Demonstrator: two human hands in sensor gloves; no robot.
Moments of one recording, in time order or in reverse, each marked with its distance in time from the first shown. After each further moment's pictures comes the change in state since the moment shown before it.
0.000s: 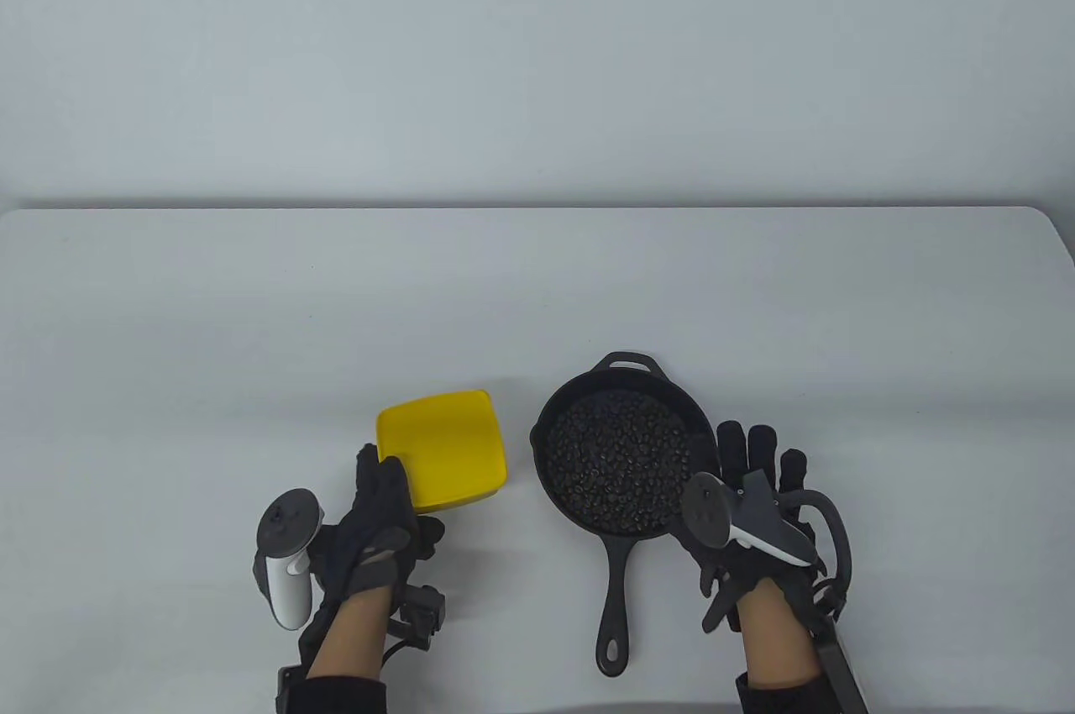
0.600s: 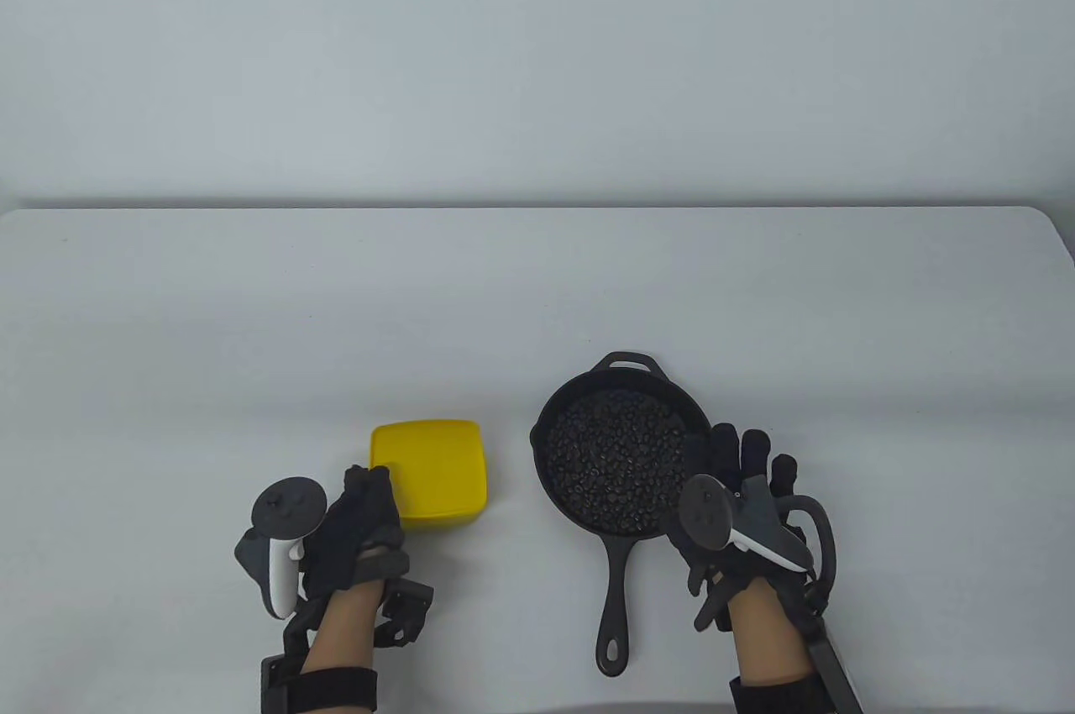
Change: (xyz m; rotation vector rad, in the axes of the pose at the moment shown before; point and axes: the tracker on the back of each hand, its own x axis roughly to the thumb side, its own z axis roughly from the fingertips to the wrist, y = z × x) left_hand 0.005 0.013 -0.003 0.204 0.166 -0.396; right_hand 0.009 0.001 0.000 -0.074 -0.028 -0.032
